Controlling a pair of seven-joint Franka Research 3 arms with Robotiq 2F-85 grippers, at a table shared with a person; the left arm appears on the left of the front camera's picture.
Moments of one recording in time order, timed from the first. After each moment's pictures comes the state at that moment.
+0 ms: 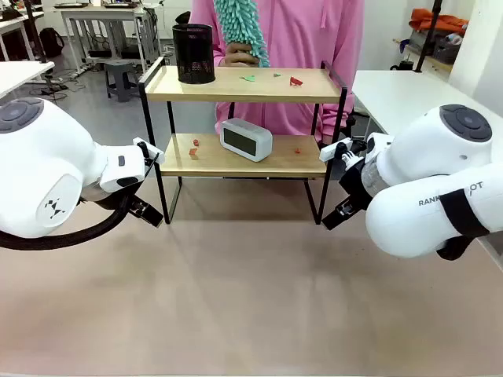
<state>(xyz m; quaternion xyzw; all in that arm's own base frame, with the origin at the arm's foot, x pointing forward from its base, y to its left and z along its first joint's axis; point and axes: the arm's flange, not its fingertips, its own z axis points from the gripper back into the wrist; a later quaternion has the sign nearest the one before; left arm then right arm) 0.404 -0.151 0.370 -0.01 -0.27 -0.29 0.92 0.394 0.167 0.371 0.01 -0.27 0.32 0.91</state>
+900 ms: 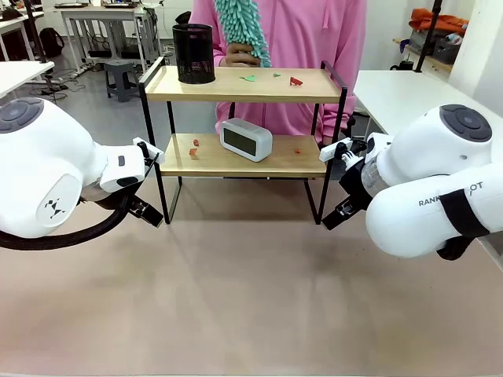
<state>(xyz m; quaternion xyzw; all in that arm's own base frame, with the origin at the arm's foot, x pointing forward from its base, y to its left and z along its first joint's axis) 0.404 -0.151 0.370 -0.01 -0.27 -0.29 0.92 0.394 0.167 0.371 0.01 -0.27 0.32 0.91</state>
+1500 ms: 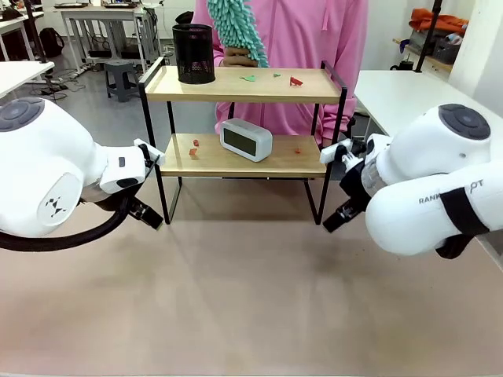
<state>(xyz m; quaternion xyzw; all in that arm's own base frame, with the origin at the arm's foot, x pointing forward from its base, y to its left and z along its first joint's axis) 0.397 -0.156 0.368 -0.03 -0.24 -0.32 0.92 0.389 0.166 0.368 0.02 -0.22 0.31 0.92</state>
